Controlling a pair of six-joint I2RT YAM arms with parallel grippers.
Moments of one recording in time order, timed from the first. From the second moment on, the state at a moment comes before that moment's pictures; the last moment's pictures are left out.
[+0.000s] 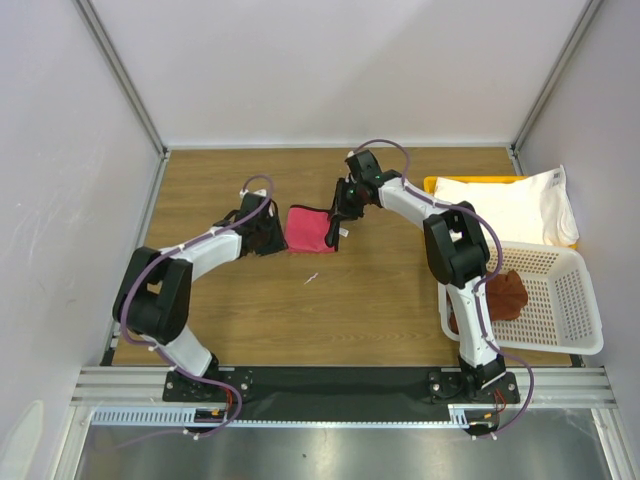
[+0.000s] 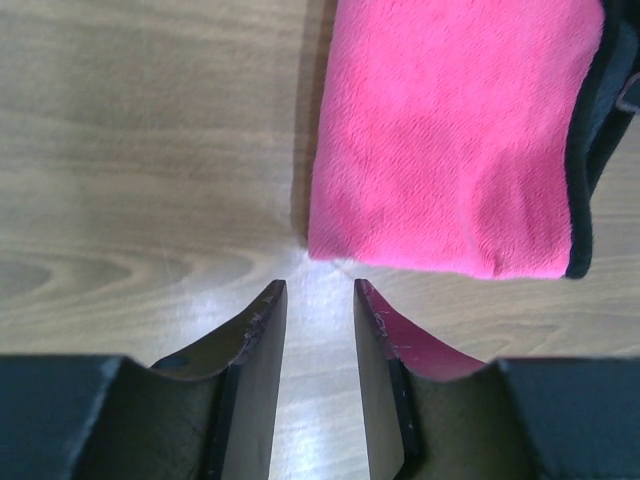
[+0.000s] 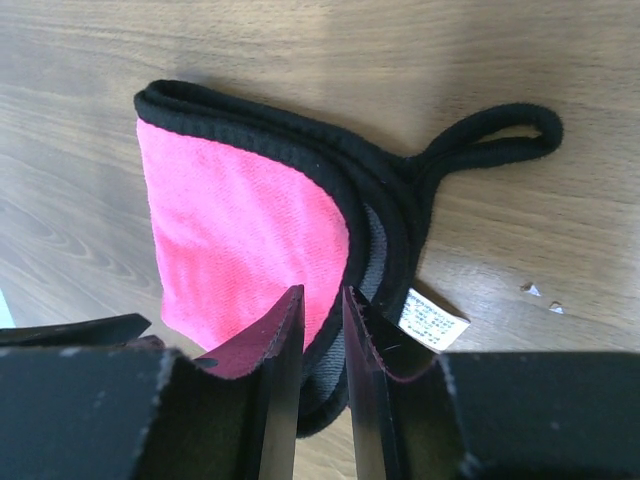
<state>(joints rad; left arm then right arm) -0.35 1.64 0.94 -0.23 0.01 -0.57 0.50 2.25 1.81 -0.47 -0.30 0.60</state>
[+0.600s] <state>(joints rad) -0.36 1.72 0.94 -0.12 0.00 -0.51 0.49 2.27 1.81 -0.48 -0.30 0.66</state>
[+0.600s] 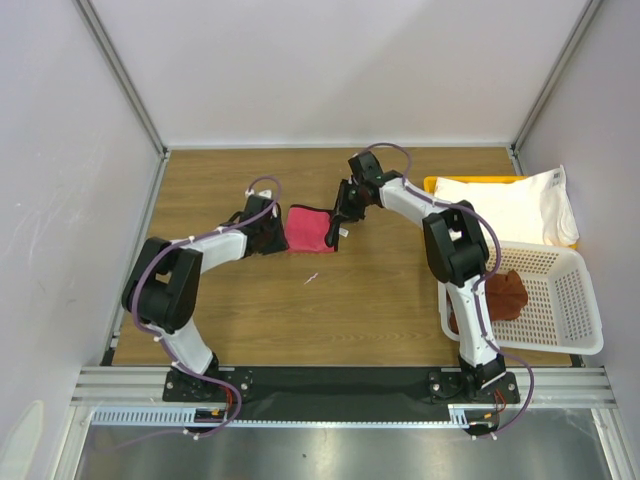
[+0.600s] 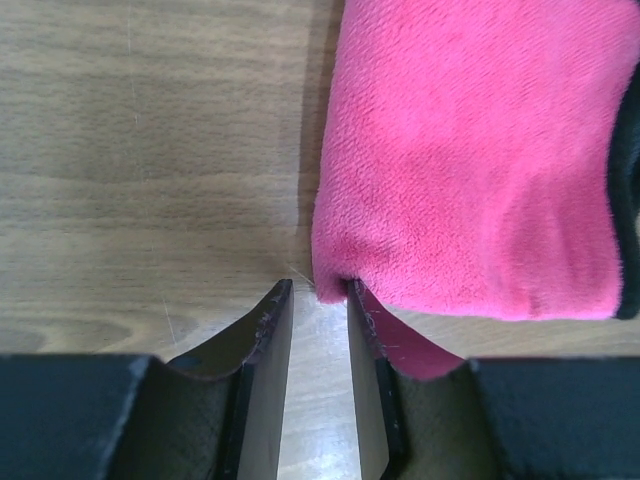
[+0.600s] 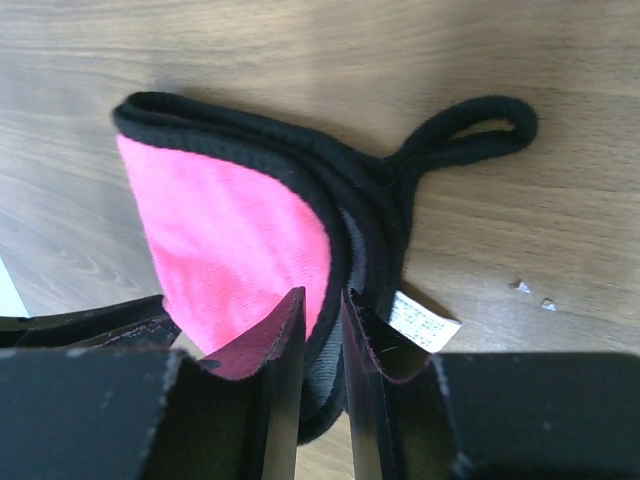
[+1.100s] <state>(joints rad) -0.39 1.73 0.90 -0.03 -0.01 -0.48 0.49 2.31 1.84 -0.50 -0.31 0.69</state>
